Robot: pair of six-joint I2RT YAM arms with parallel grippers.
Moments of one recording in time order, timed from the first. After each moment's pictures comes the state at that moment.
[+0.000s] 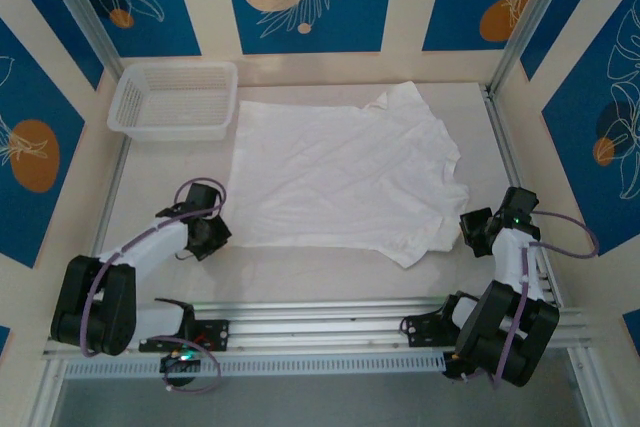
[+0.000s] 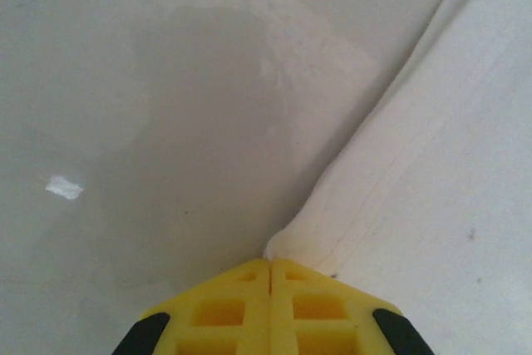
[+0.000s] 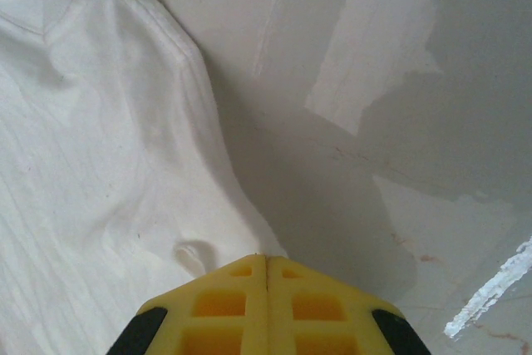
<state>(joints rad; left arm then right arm) -0.22 1.27 0.57 -0.57 0.01 -0.83 -0.51 1.07 0.55 -0.63 -0.32 0.84</state>
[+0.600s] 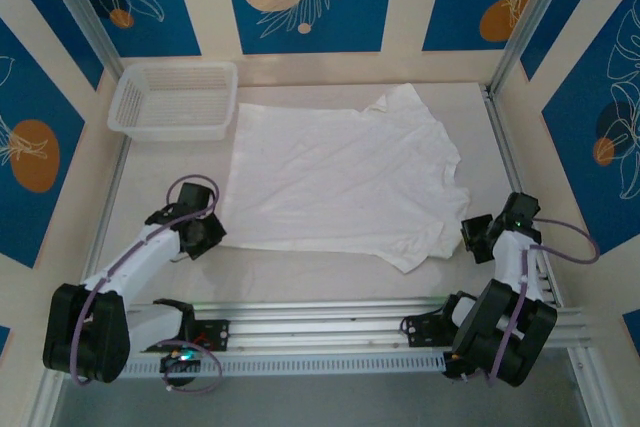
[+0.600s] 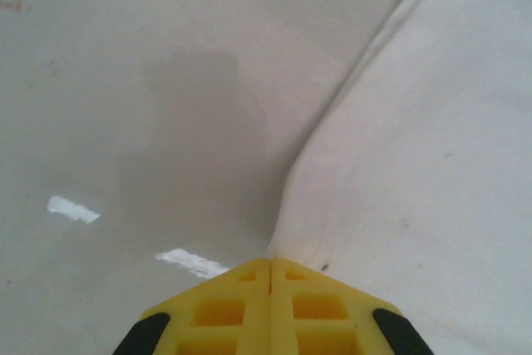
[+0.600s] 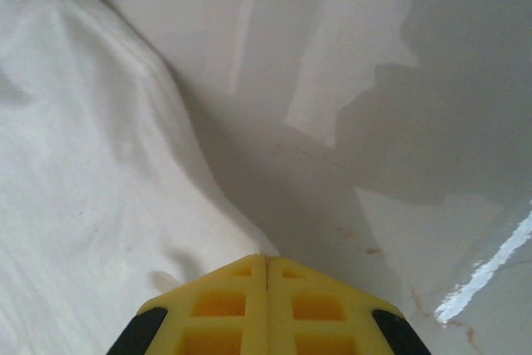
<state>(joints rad) -0.21 1.14 0.60 -0.66 -0.01 -0.81 -0.54 1.06 0.54 -0.67 -0.32 0.83</state>
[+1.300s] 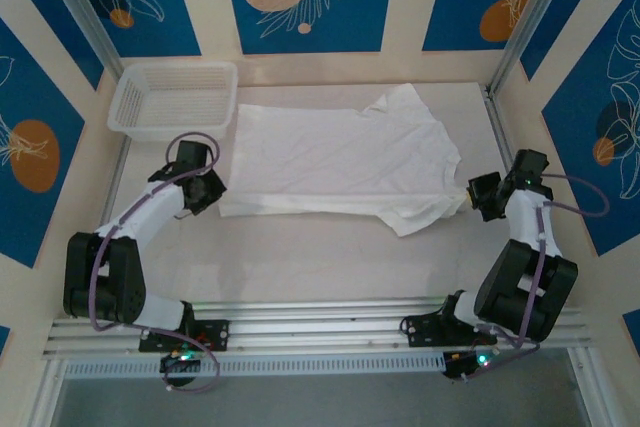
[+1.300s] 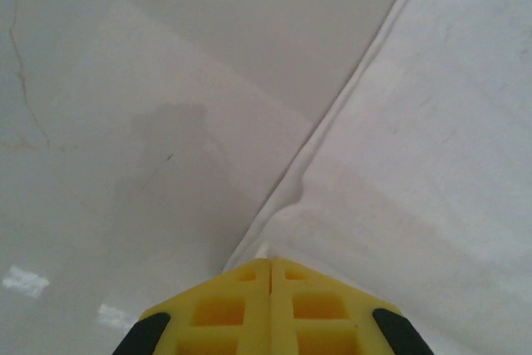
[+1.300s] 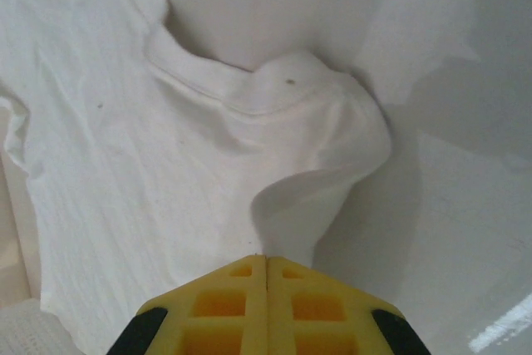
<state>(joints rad) -0.13 1.42 0.91 -0.55 -0.03 -0.75 -0.45 1.32 0.86 -0.62 -0.36 0.87</state>
